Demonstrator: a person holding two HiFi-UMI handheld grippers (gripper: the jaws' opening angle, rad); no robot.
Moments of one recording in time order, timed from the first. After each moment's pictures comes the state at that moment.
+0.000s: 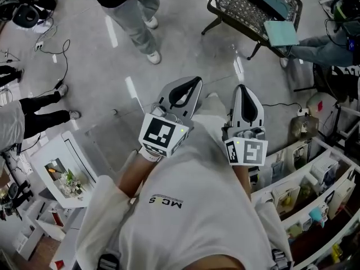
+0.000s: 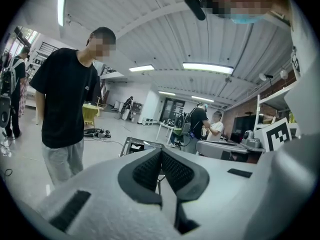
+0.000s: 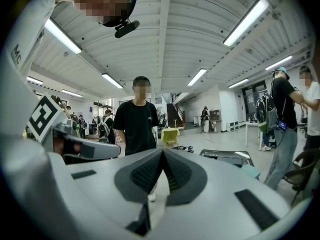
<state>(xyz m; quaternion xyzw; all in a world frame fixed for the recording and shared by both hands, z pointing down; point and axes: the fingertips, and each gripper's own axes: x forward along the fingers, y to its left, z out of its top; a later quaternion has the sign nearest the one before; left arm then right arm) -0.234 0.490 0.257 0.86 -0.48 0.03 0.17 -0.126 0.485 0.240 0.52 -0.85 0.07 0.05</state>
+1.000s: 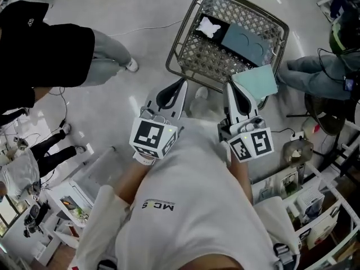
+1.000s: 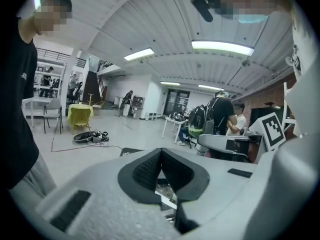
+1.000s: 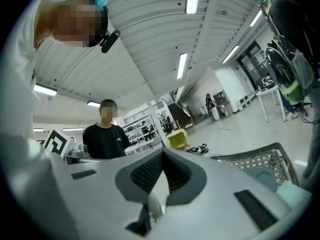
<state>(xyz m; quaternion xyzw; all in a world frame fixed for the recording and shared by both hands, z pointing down) -0.089 0.066 0.276 0.85 -0.49 0.09 0.17 0.023 0.057 0.257 0.44 -0.87 0.21 -0.05</state>
